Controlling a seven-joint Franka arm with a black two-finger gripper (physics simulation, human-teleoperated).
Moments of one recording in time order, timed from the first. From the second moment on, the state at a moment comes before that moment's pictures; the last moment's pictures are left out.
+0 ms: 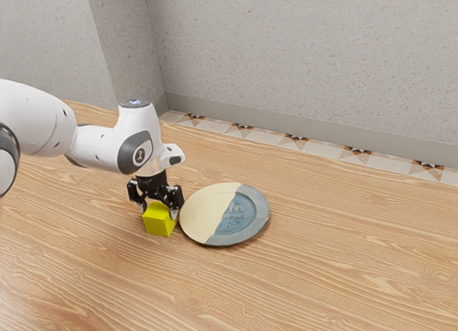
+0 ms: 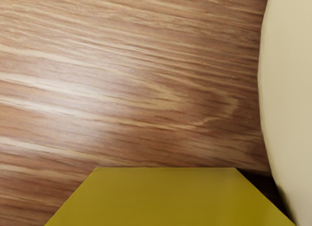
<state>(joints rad) -0.07 0.39 0.15 -1.98 -0.07 2.32 -0.08</state>
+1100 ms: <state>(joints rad) -0.09 0.33 0.15 -1.99 -0.05 2.31 -0.10</state>
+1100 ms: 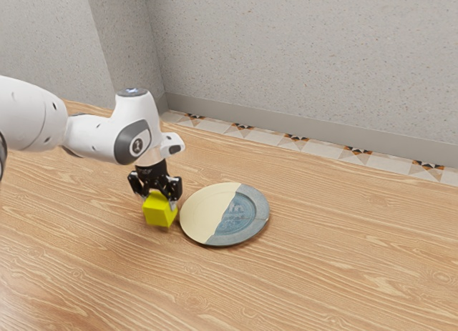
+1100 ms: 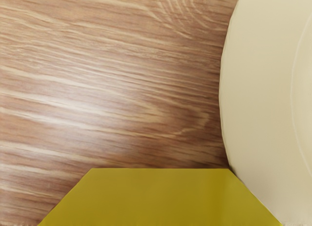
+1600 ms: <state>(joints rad) -0.16 0.29 0.15 -1.95 0.00 2.25 -0.13</state>
